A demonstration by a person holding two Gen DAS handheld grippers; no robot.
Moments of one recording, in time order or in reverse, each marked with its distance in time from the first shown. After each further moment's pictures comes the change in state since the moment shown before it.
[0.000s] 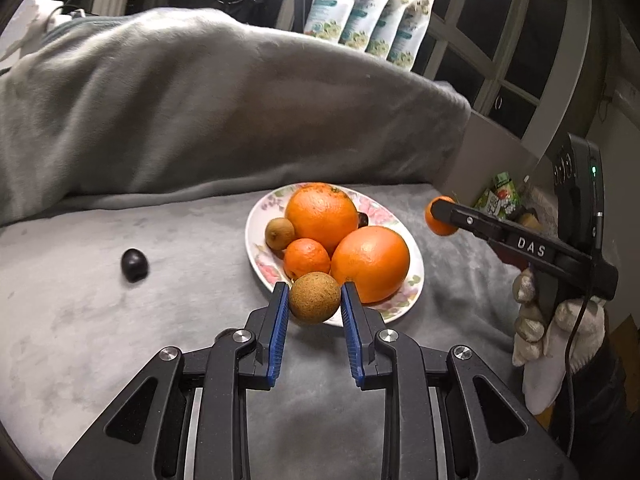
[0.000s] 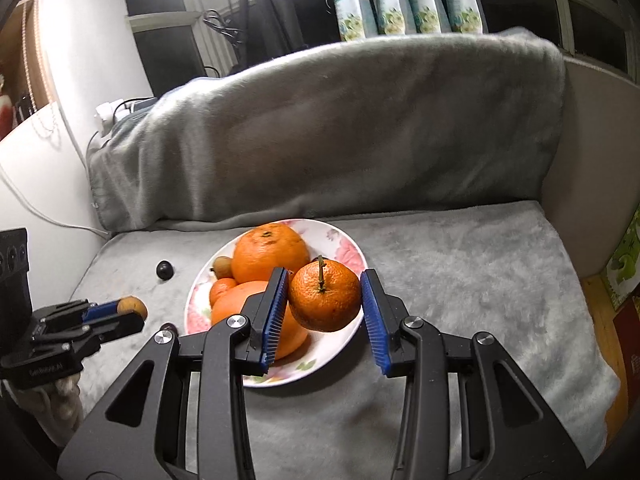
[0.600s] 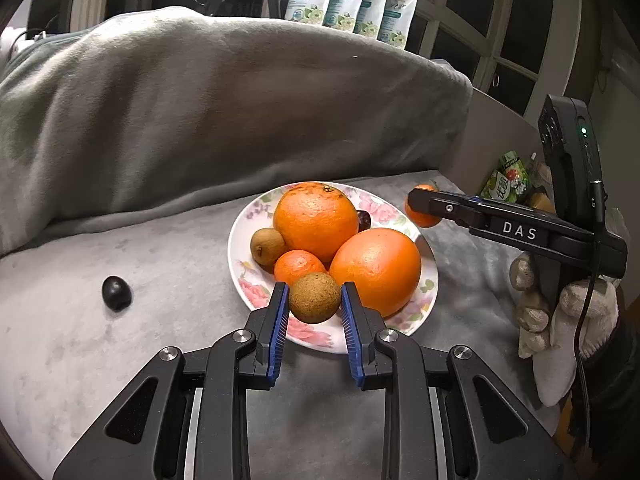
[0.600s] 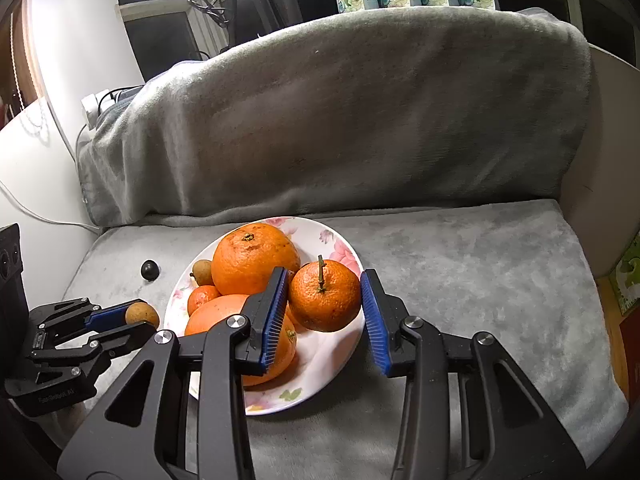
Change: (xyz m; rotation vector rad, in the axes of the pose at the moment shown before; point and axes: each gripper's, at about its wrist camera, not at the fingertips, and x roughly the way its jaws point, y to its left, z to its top) left arm 0.025 -0.010 0.010 0.084 0.021 0.028; right arm 0.029 -0.004 0.009 -0.011 0.048 0.008
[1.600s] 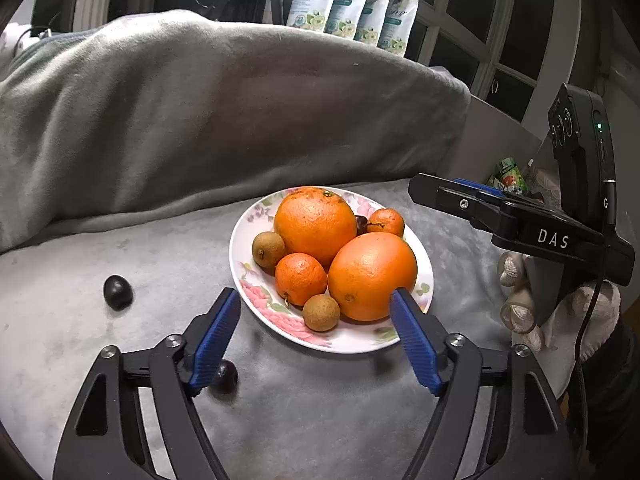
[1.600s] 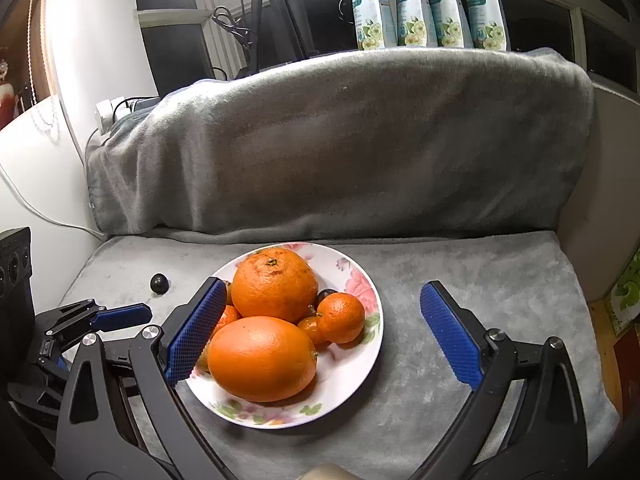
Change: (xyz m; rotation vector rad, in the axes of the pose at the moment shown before) left arm -0.006 0.002 0.000 -0.012 -0.027 -0.015; right arm -0.015 0.022 0.010 -0.057 -0.088 -0.016
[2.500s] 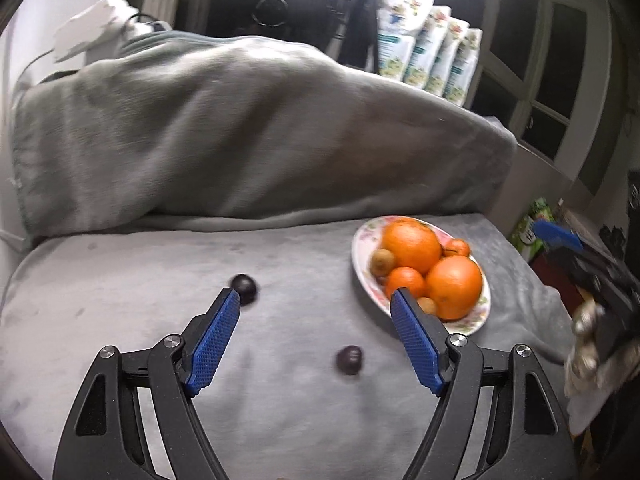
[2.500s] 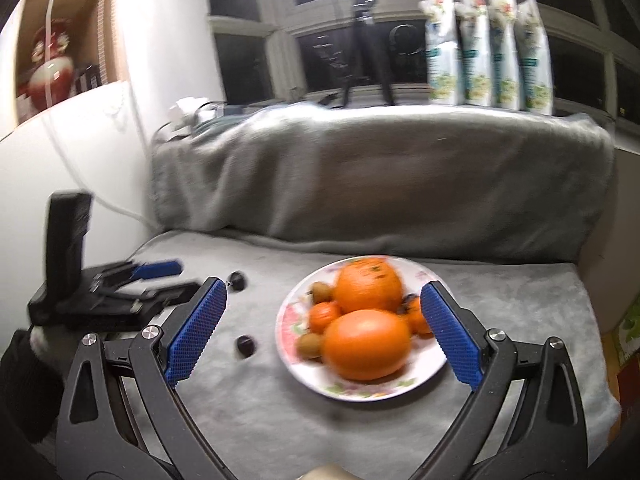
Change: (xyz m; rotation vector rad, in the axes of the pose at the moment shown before) left arm -0.054 0.079 -0.009 -0.108 -0.092 0.120; right arm -0.052 0.081 -0.017 -0.140 -0.071 0.143
